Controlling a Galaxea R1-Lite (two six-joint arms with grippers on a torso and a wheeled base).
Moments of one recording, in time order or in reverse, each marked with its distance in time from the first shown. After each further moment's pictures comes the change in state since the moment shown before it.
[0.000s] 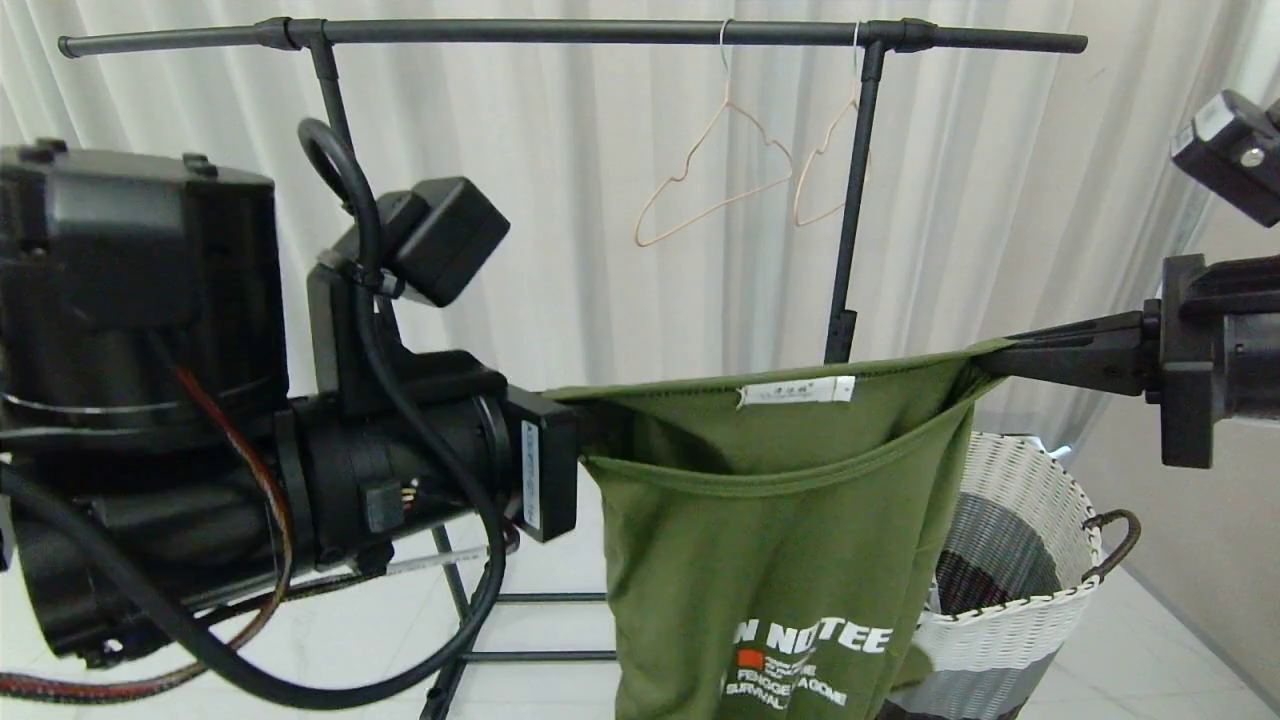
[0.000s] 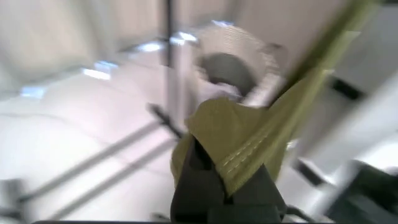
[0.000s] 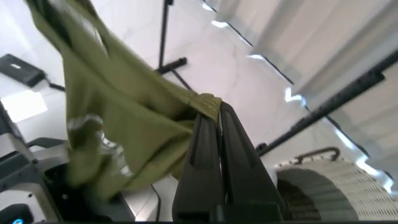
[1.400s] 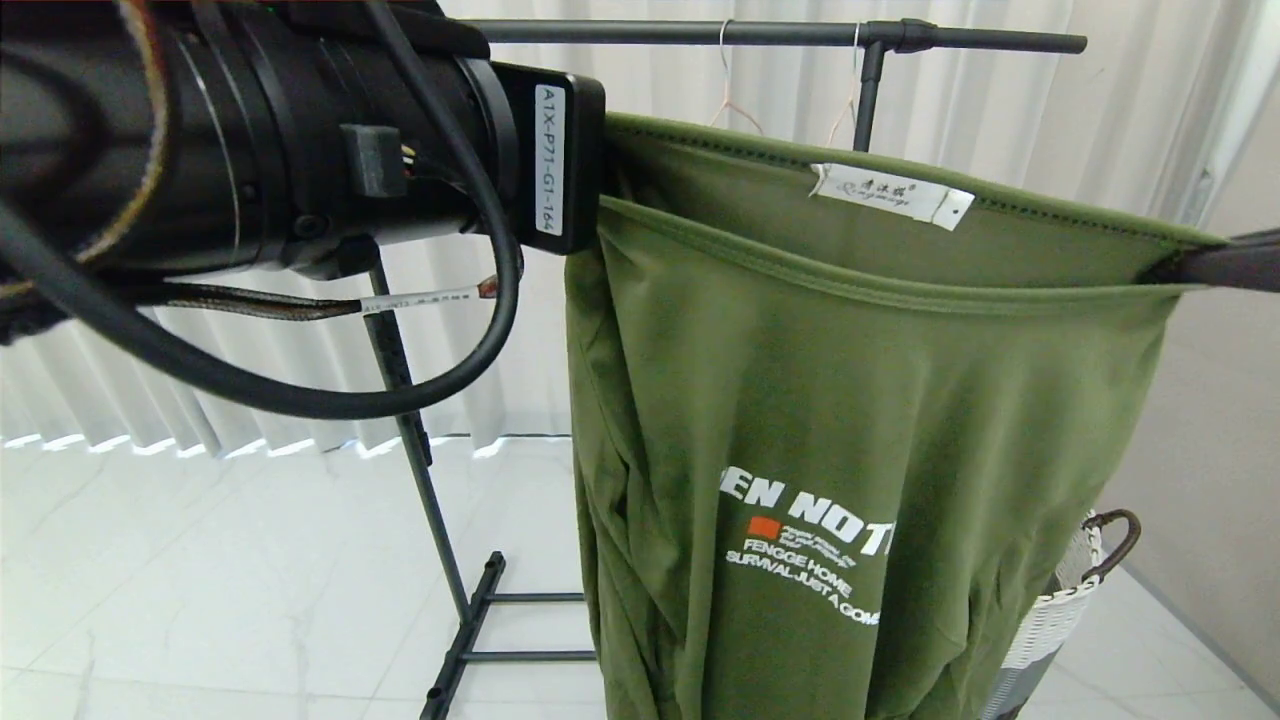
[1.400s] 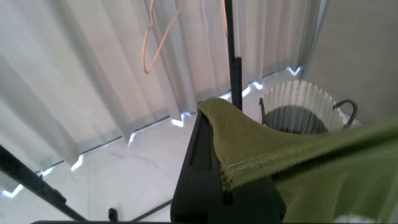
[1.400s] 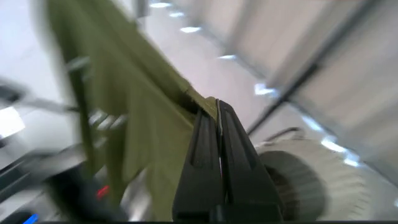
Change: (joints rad) left arm -0.099 0.101 -0.542 0.272 0.375 0.228; right arm -0.024 -0.123 -0.267 0.343 -0.063 0.031
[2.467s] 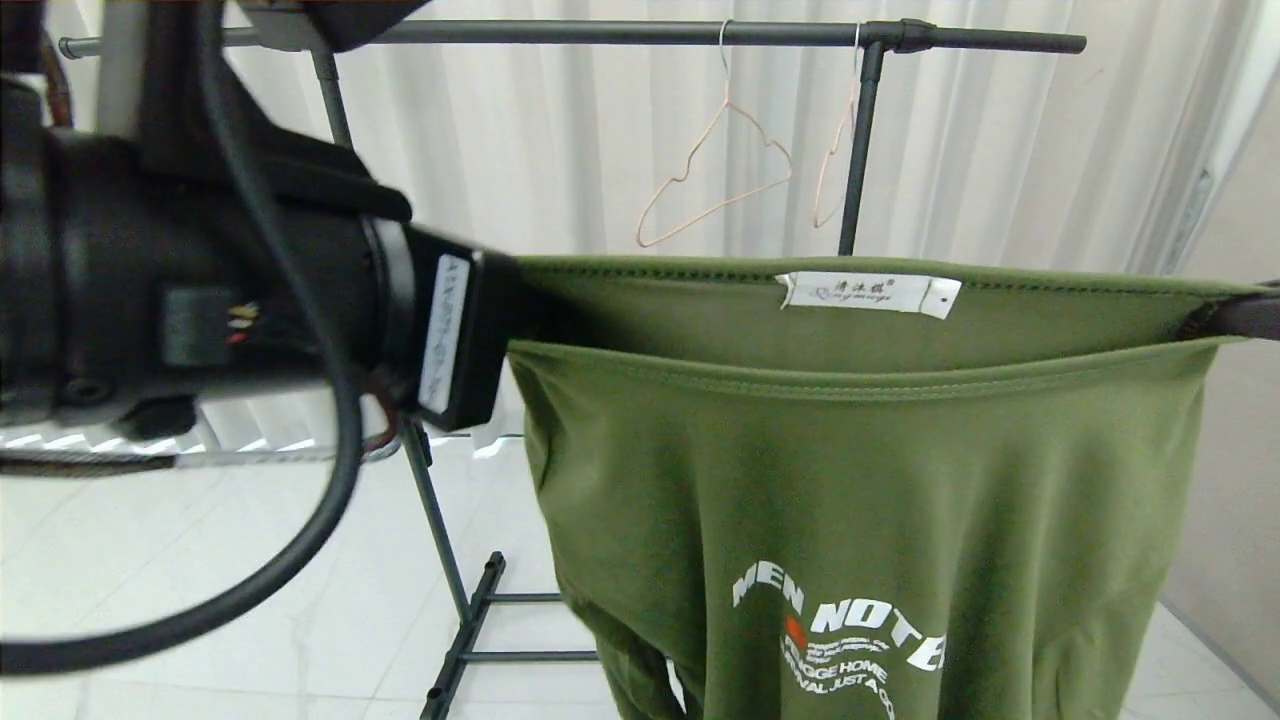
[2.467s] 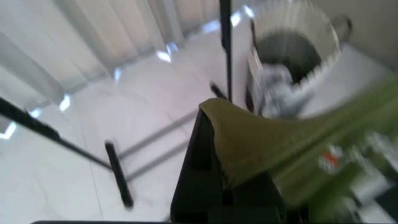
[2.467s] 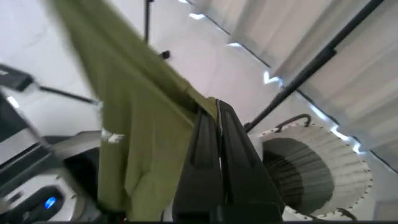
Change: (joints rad) left arm -0.068 -0.089 -0.011 0.451 -0.009 -0.160; right arm 0.234 -0.030 0.001 0.053 -0.272 0.081
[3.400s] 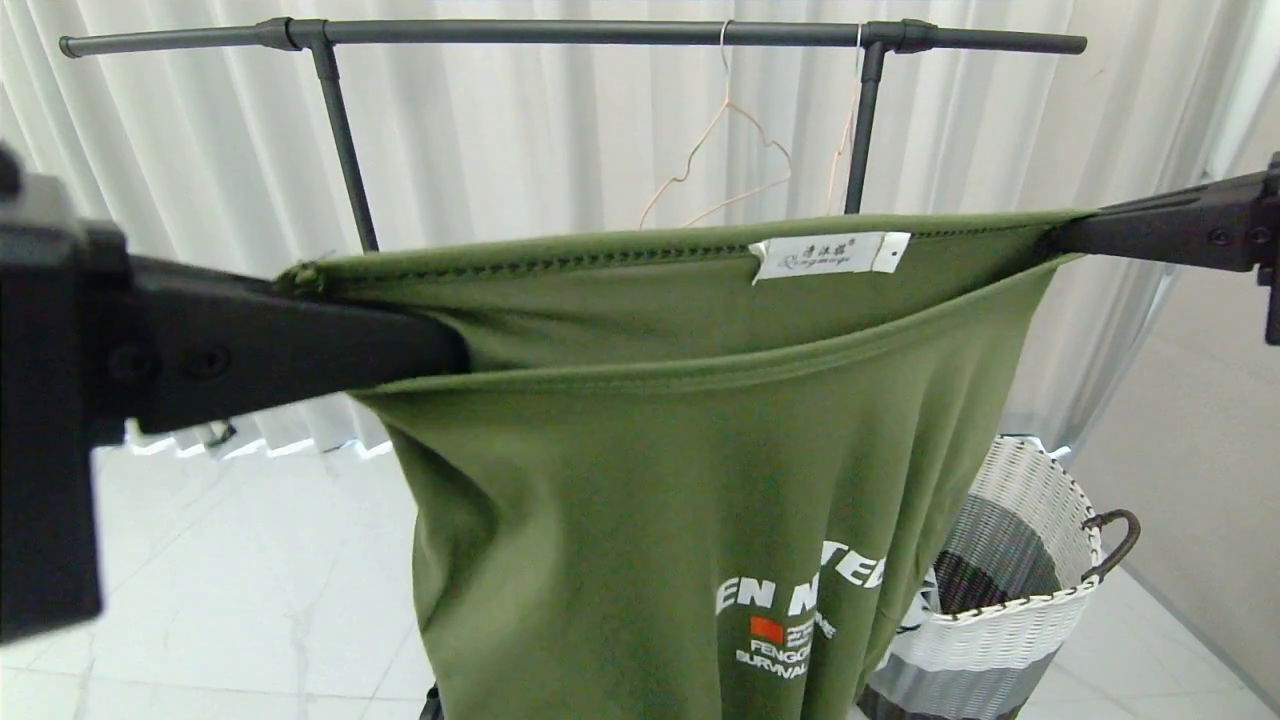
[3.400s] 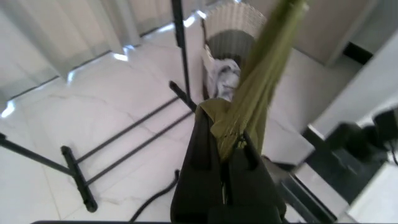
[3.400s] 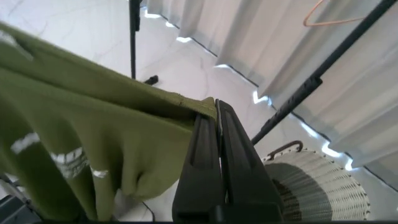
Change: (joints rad) left arm -0.185 -0.118 -0.053 0.148 0.001 -0.127; right arm -0.014 0.133 -0.015 -0.207 -0.016 0.005
